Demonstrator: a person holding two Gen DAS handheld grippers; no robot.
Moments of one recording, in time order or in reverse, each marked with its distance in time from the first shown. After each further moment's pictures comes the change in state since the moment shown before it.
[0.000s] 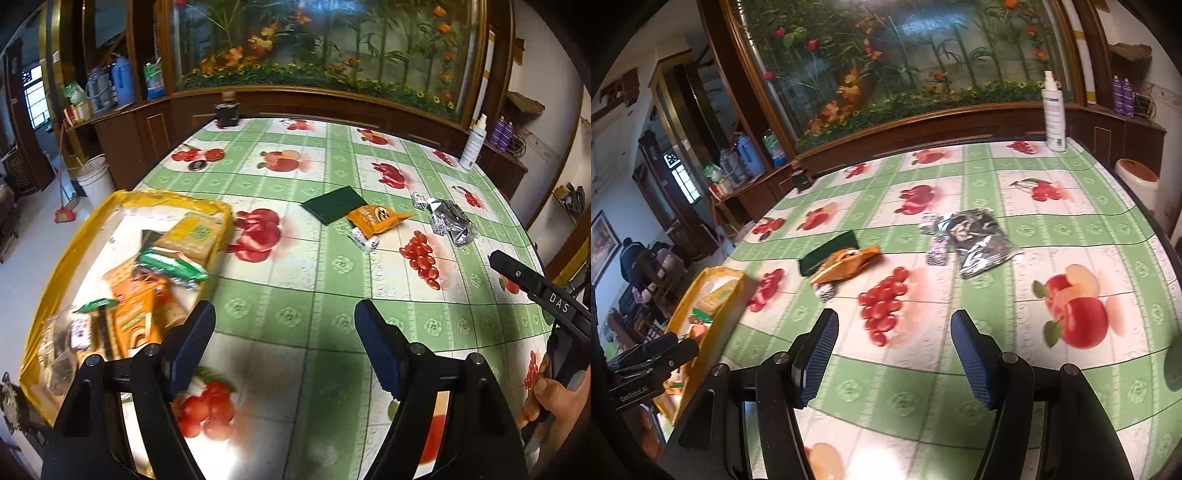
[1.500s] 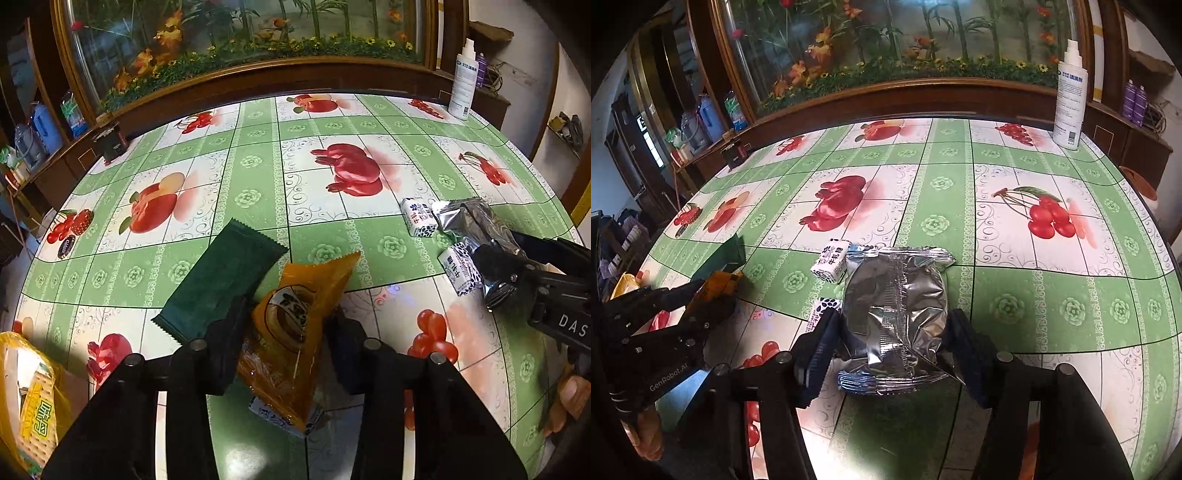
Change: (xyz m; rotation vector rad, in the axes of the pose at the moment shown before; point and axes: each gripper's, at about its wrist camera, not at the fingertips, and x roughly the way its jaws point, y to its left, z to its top) left arm 0.158 -0.106 0.085 0.254 0.068 -0.027; right arm 0.124 -0.063 0.067 -0.068 0.136 -0.119
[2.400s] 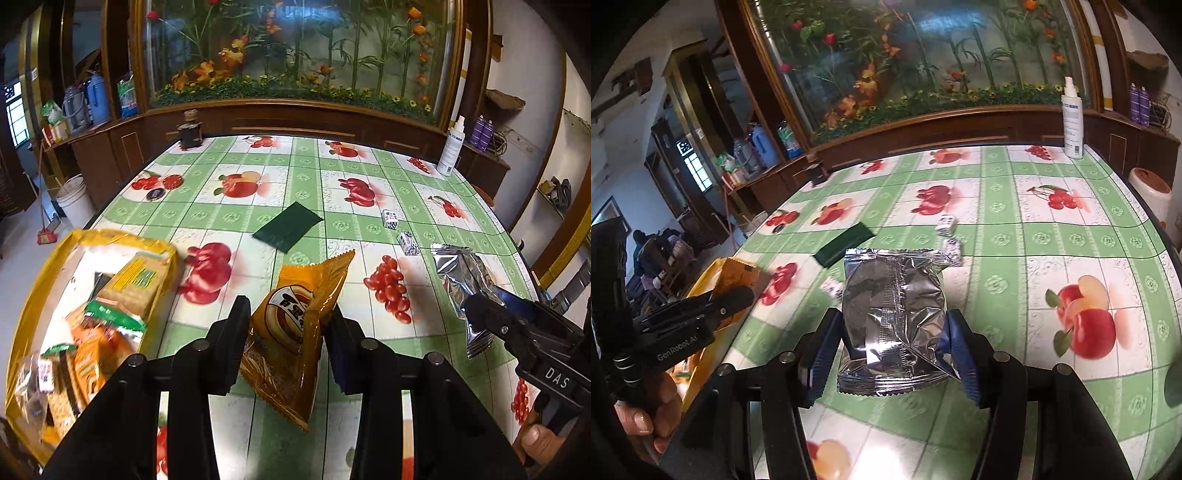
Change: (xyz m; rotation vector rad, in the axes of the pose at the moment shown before) left arm -0.146 0.049 -0.087 -0.209 -0.131 -0.022; right arm -0.129 0.071 -0.076 0.006 -0.125 0.177
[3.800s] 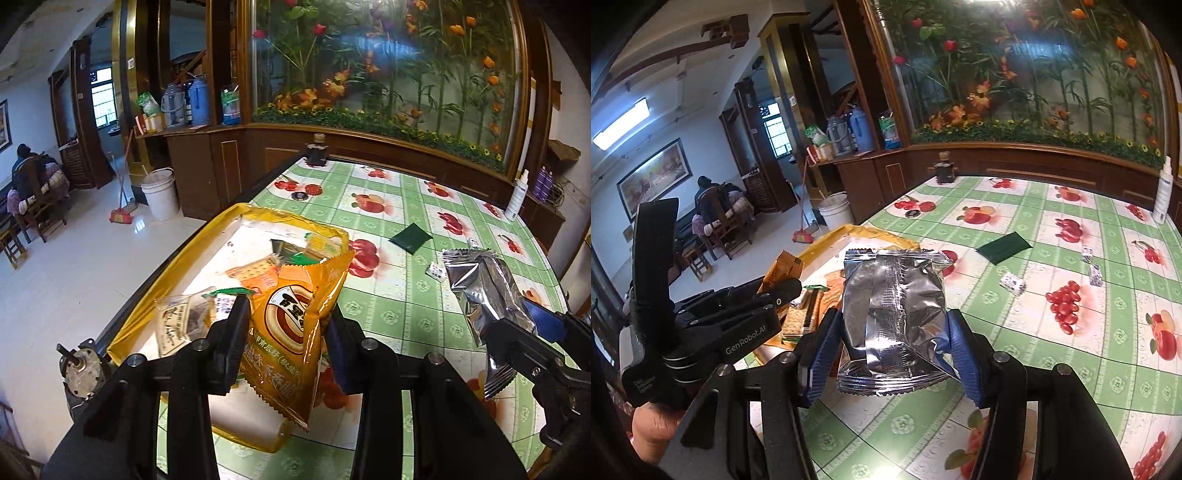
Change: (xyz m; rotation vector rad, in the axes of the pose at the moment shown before) left arm -0.094 0.113 -0.064 -0.172 -0.128 0.259; right arm -0.038 0.177 -0.043 -0.257 -0.026 0.210
